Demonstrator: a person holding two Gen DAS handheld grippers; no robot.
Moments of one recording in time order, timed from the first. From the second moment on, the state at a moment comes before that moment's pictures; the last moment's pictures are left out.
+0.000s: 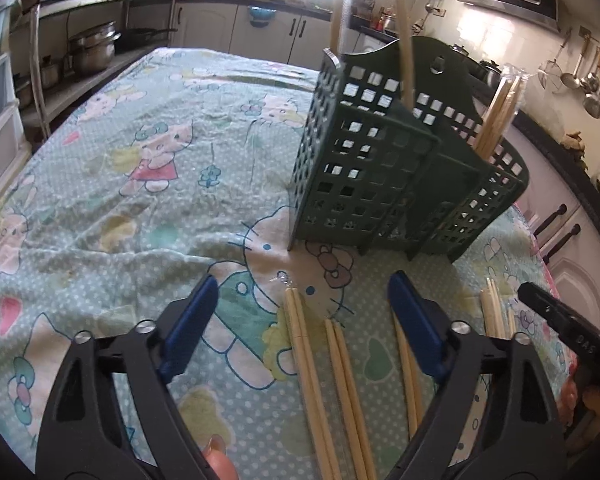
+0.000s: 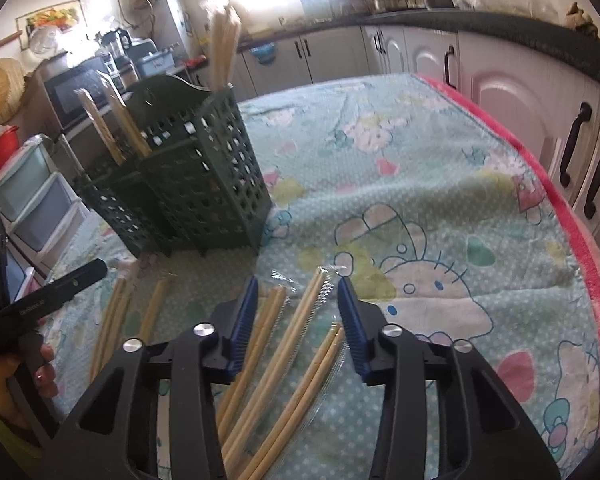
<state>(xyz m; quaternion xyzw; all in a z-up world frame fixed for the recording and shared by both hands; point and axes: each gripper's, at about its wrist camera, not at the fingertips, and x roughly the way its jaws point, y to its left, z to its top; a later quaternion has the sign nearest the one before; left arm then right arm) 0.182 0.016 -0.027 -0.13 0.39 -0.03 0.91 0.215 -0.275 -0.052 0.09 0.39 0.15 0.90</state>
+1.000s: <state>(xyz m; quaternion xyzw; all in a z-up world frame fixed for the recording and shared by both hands) 0.212 0.020 -0.053 -0.11 0.44 -0.01 0.89 0.271 -0.287 -0.087 0.12 0.44 0.12 0.88</state>
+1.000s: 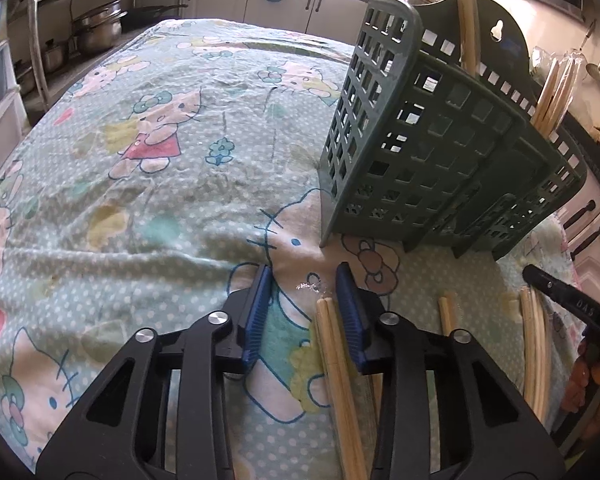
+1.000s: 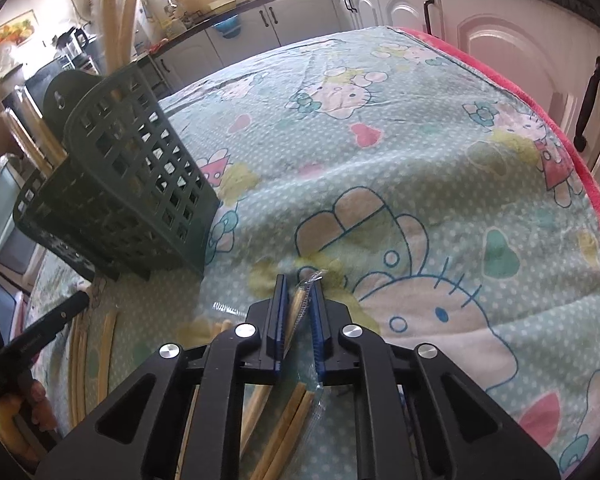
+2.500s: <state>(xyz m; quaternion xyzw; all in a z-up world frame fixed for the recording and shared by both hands) 0.125 0.047 0.083 -0.18 0.24 -0.07 0.95 0.175 -0.255 0.070 0.14 0.23 0.25 0.93</state>
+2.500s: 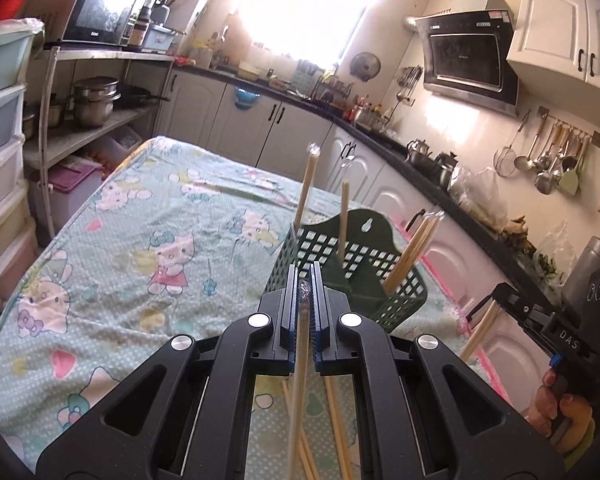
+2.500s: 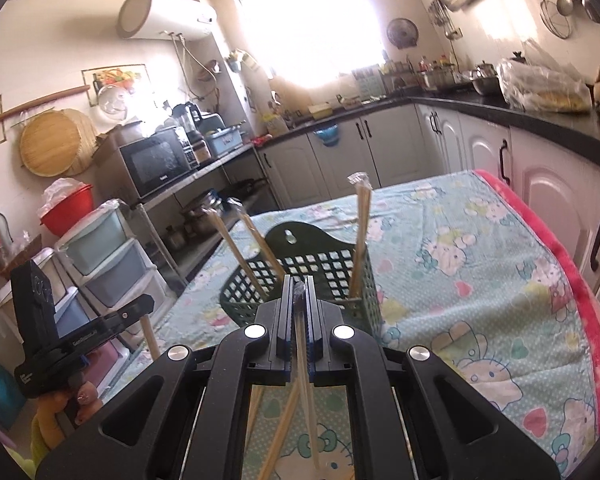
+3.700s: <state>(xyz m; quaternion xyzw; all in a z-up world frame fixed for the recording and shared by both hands) 0.158 0.007 0.181 -0.13 0.16 -0.13 0.97 0.168 -0.228 0.134 0.13 0.15 0.29 0.94</state>
